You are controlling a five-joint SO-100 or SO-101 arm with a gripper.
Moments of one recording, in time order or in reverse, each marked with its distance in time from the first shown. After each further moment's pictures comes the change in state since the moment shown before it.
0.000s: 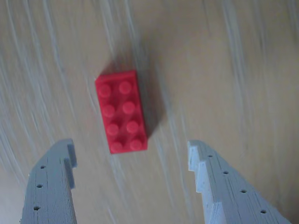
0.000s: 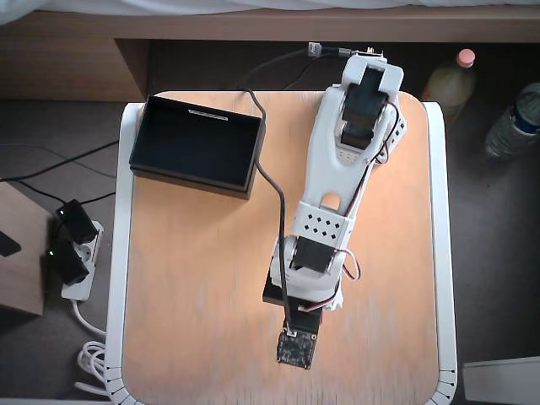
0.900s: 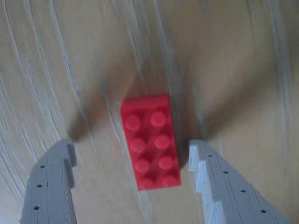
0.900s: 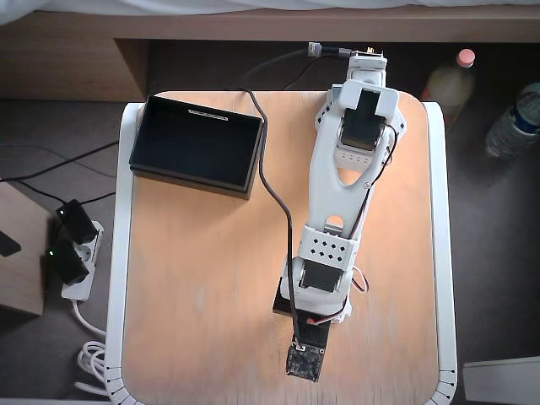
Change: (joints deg) arm -3.6 -8.0 -0.6 -5.4 -4.3
